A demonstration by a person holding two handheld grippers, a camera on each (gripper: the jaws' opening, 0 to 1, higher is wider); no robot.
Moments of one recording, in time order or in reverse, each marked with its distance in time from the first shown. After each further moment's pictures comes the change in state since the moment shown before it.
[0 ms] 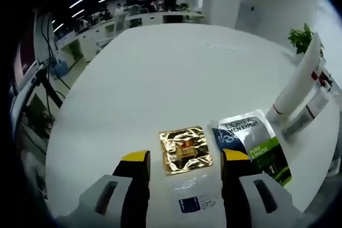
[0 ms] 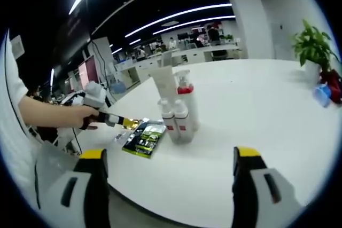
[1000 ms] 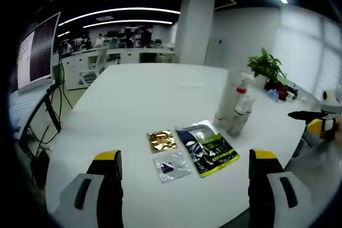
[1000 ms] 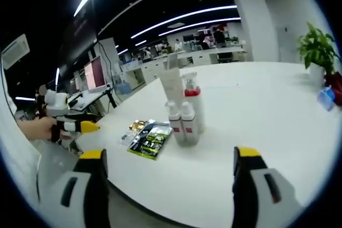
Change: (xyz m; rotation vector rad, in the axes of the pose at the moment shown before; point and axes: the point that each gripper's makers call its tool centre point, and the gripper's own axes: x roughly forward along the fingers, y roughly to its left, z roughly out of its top) left arm -0.131 -0.022 -0.019 0.047 -0.322 -0.229; right arm -0.001 0.010 0.004 -0.014 -0.020 0.044
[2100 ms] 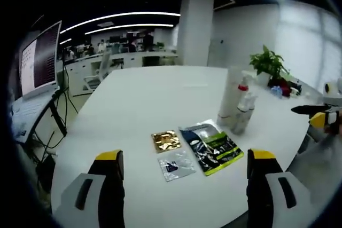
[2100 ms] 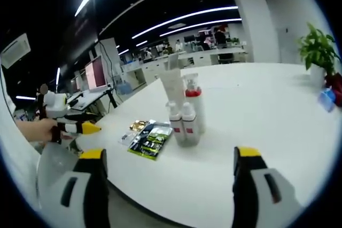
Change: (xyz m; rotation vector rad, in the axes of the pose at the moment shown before) left arm 0.003 0.004 0.000 0.041 0.002 0.035; right arm 0.001 0.001 0.000 -0.008 -0.001 0.005
